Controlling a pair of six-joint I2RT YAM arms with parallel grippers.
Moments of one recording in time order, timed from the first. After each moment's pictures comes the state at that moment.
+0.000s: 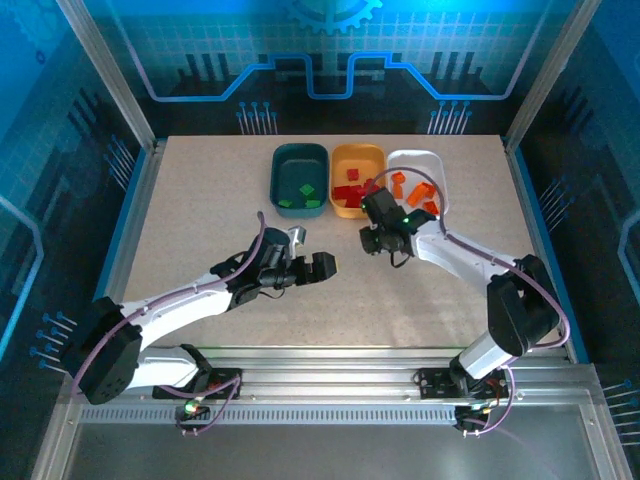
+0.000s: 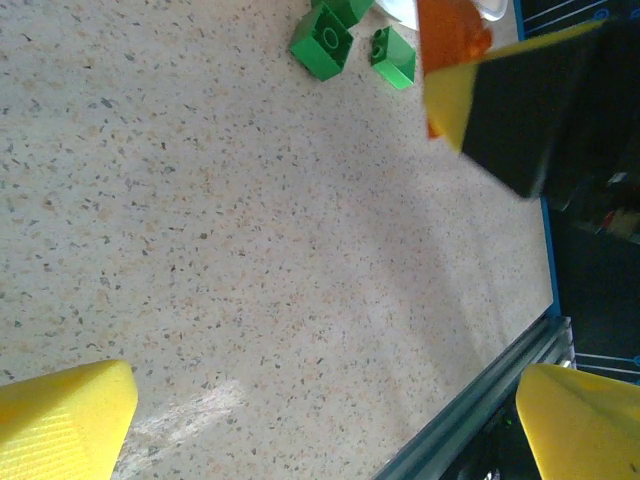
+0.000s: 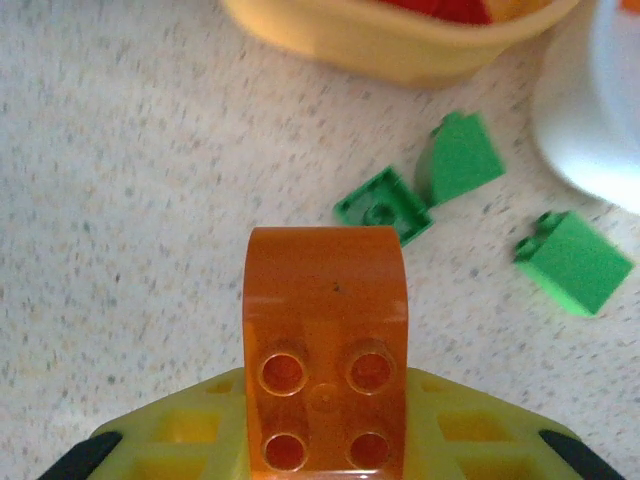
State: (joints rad) left arm -0.68 1.27 0.66 -0.04 0.26 -0.87; right arm 0.55 1.57 1.13 -0.62 0.18 0.27
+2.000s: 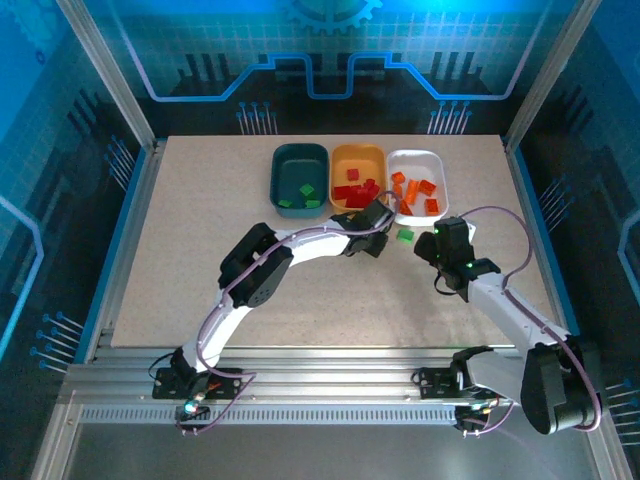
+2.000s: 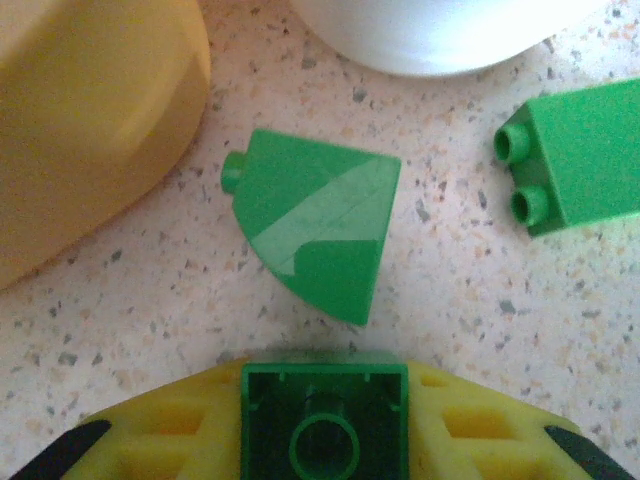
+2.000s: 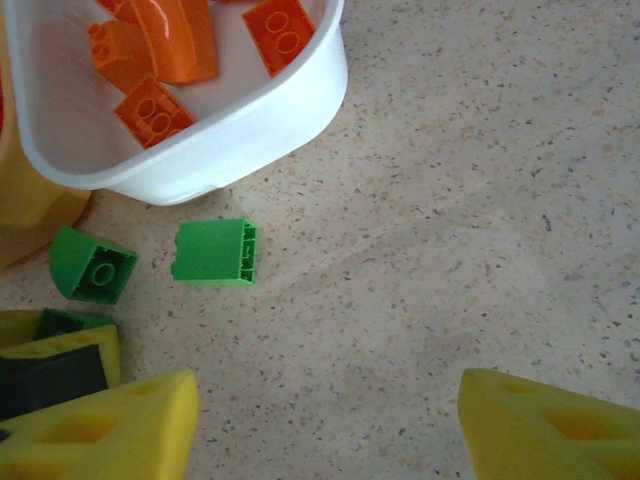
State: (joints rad) left arm -0.81 2.31 1.71 -0.34 -0.16 -0.22; right arm 0.22 1.12 0.60 -0.32 0.24 0.67
